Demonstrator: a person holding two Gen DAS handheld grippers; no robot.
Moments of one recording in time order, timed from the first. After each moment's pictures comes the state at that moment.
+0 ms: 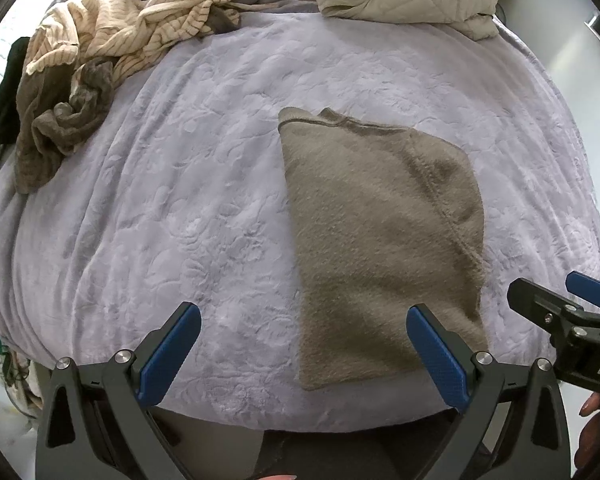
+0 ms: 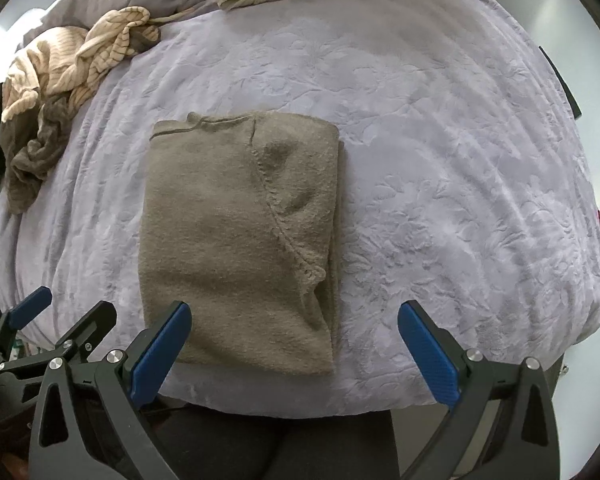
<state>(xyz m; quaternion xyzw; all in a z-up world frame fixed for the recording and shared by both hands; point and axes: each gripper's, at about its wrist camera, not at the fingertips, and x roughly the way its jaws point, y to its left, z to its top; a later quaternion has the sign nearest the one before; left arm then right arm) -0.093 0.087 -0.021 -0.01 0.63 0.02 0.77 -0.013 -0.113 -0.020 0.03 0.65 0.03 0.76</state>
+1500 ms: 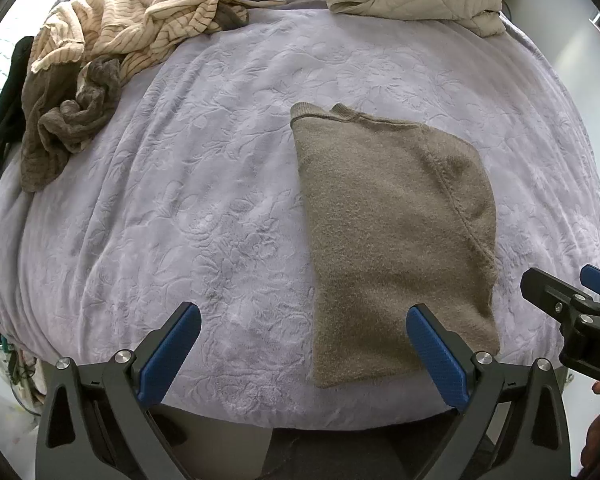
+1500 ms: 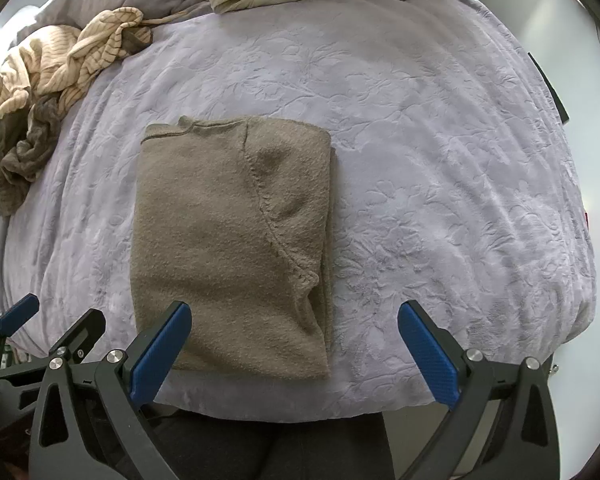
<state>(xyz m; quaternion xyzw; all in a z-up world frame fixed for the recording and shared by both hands) -0.095 0.093 -0.023 -0.01 0.64 0.04 0.77 -0.013 -0.109 -0.017 0.01 0.64 0.00 0.77</state>
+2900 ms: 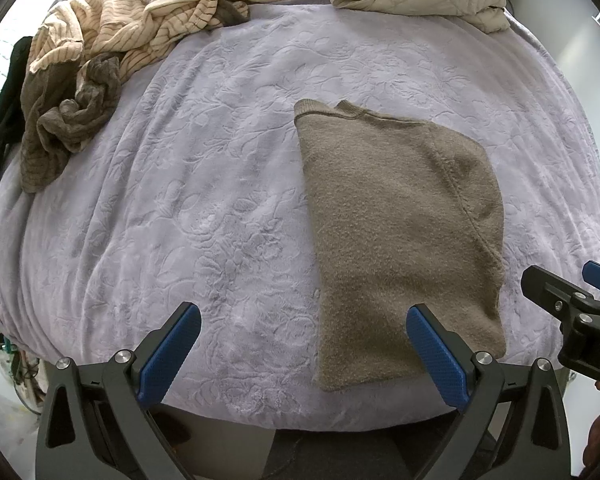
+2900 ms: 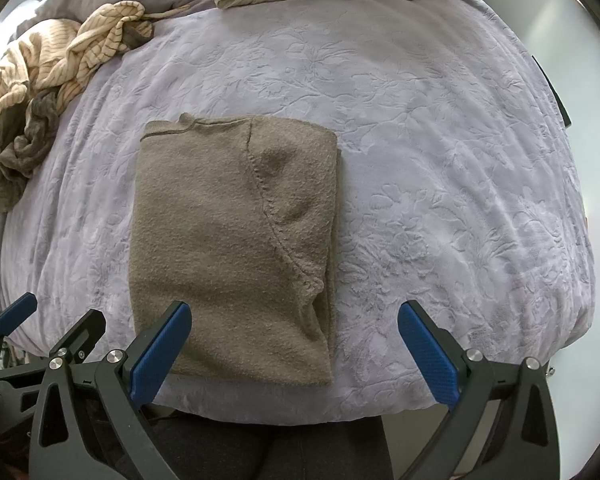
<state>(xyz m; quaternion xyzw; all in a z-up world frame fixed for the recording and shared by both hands) -0.093 0.095 -0.026 0.00 0.64 0.03 0.77 -0.008 -0.105 -0.021 0.00 0.64 0.00 0.76</state>
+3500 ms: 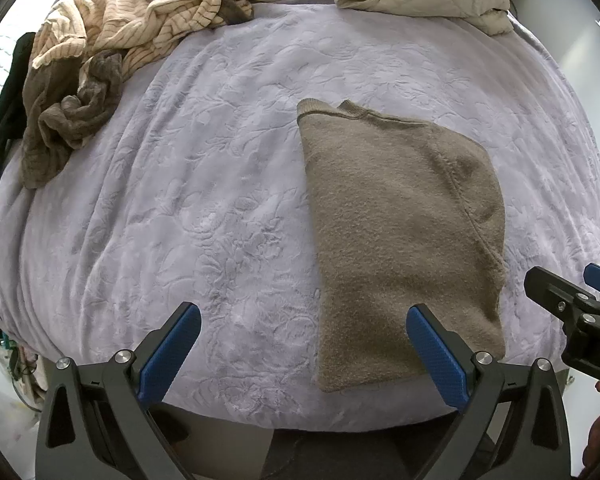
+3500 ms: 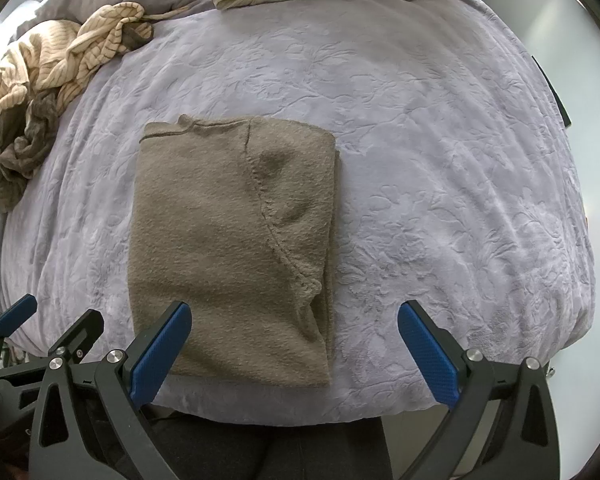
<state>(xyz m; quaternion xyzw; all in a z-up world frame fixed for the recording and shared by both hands) -0.090 0.100 -0.028 0.00 0.64 0.03 0.77 -0.006 -0.105 -0.021 0.00 0.64 0.00 0.76</state>
